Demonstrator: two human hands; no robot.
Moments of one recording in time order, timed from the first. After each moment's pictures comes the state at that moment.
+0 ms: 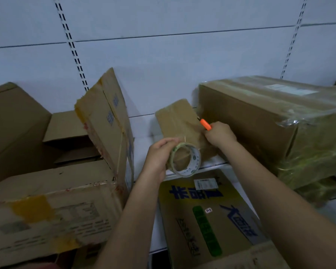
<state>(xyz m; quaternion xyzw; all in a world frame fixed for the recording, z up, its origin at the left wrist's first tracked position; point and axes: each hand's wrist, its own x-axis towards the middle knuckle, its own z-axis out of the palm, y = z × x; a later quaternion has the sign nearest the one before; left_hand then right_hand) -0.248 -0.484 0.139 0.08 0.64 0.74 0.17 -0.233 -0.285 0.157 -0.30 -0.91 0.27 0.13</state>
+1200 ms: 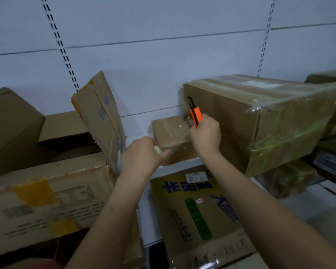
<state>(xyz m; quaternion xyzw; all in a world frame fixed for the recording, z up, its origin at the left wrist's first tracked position) -0.171 -0.530 0.186 0.21 0.96 0.18 -0.10 -0.155 -0.344 0.161 -0.27 -0.82 0.29 0.41</state>
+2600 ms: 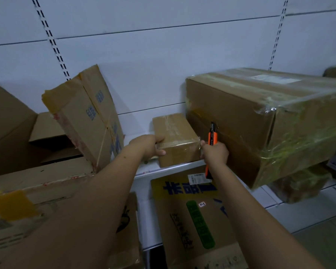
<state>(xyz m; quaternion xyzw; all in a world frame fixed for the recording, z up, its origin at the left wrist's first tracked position) -0.296 -0.477 0.150 0.31 0.94 0.05 0.10 -0.194 -0.292 0.080 -0.40 -0.69 0.55 0.24</state>
